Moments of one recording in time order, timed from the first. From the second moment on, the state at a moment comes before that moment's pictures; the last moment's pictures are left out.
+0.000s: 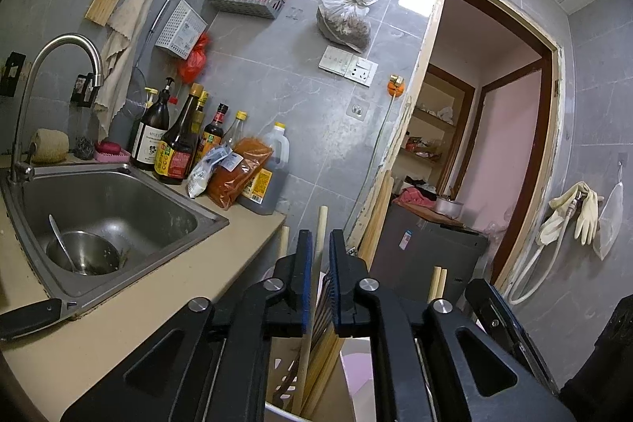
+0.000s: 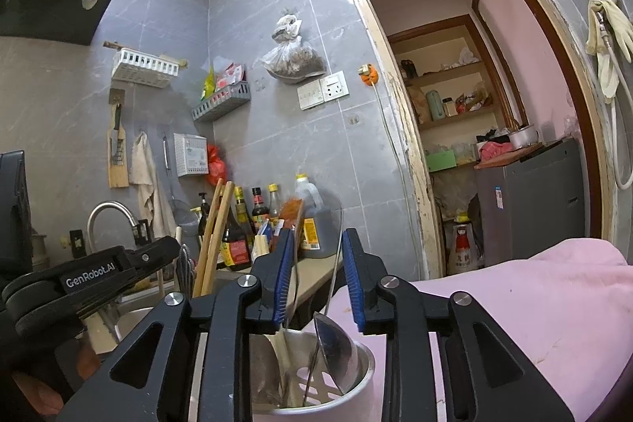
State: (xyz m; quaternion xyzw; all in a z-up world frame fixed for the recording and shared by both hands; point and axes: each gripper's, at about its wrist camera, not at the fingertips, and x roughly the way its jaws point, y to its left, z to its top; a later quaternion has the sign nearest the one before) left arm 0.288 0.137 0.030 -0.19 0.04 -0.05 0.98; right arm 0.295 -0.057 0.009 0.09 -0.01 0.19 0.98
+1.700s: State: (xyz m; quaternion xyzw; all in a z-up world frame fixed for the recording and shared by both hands) left arm 0.262 0.100 0.048 -0.13 0.04 -0.08 0.99; right arm 0.244 -0.118 0.040 0.05 -0.02 0.10 0.99
